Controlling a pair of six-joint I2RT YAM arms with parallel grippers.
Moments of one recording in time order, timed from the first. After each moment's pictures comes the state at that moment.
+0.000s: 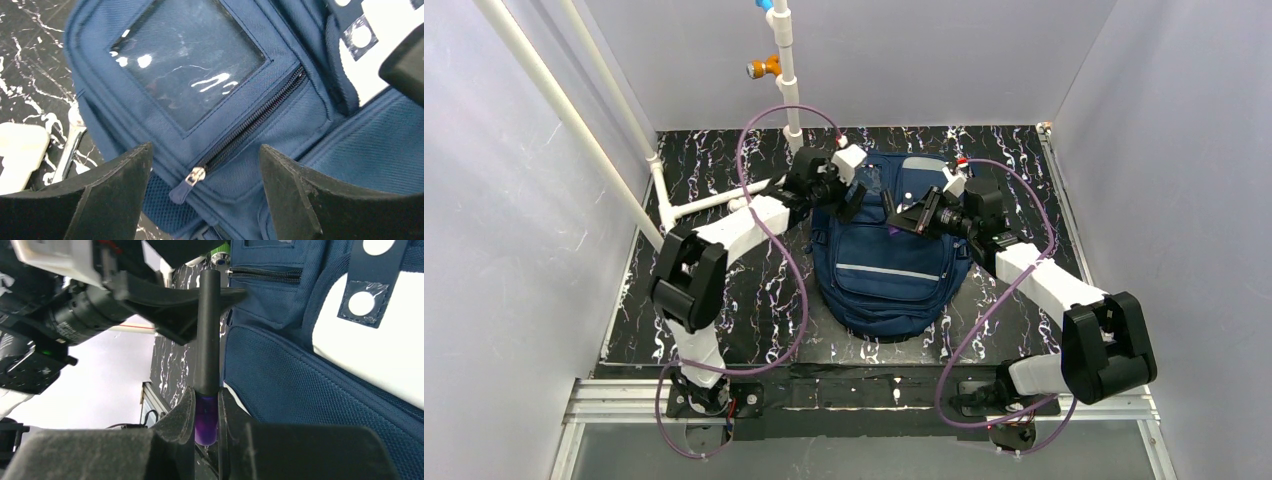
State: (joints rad) left arm -0.52 1.79 1.31 -0.09 0.24 0.19; right arm 0.36 1.34 0.79 0.17 -0.57 0.86
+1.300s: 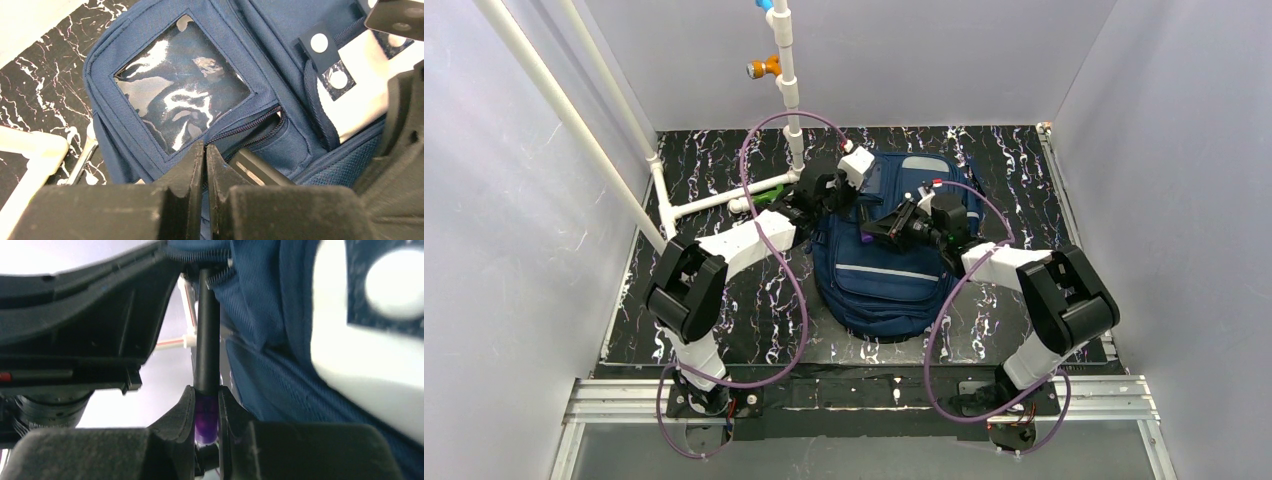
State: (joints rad) left arm -0.61 1.76 1.22 0.11 0.05 0.17; right arm 0.48 1.60 0.73 0.51 -0.53 1.25
